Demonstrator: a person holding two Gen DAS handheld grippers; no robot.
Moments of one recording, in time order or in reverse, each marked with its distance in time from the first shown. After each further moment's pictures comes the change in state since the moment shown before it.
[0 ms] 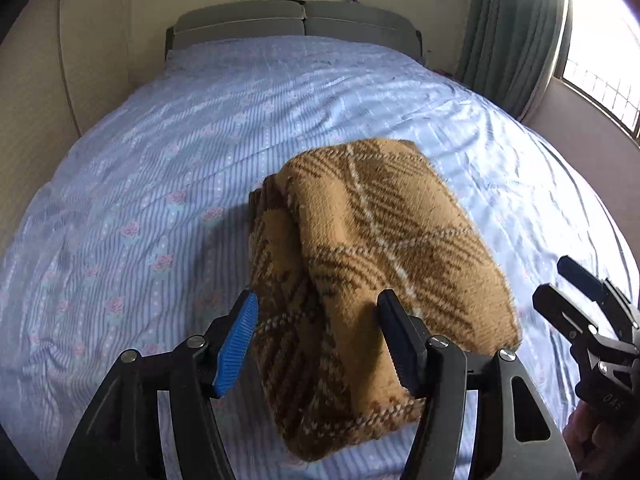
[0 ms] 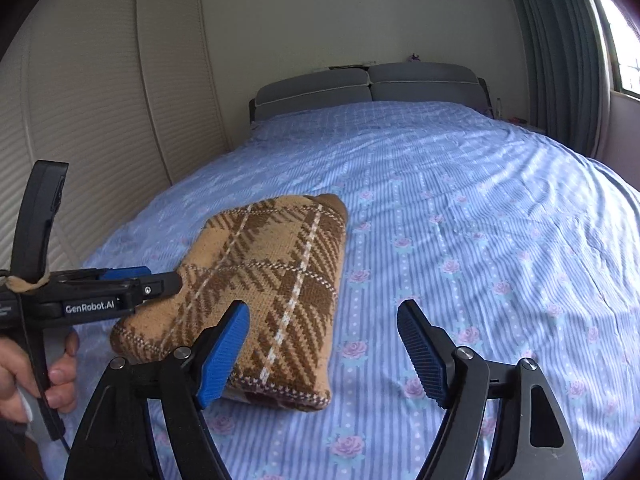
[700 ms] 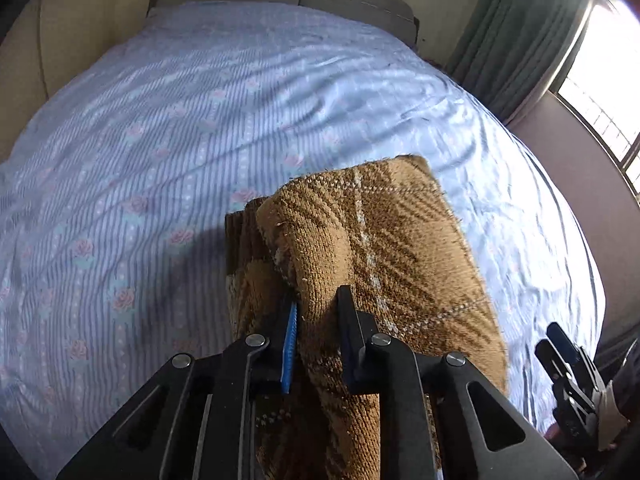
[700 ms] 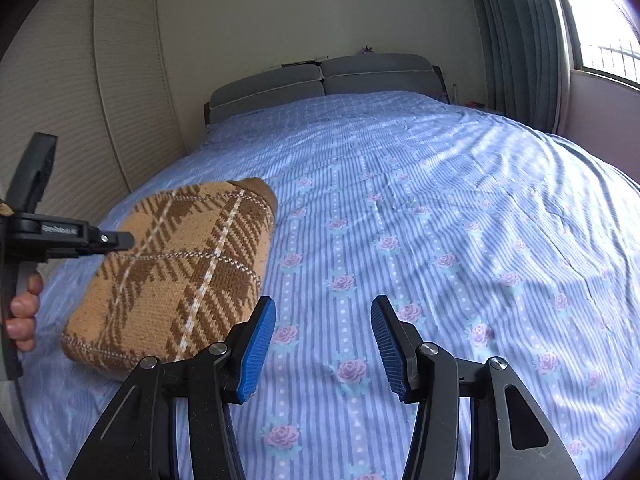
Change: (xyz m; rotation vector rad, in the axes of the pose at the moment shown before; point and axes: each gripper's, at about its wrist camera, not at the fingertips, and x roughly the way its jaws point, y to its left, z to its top) left arm 0.053 0.030 0.059 -0.089 0.113 -0.167; right arm -0.012 -0.048 -0.020 0.106 -0.008 -0.114
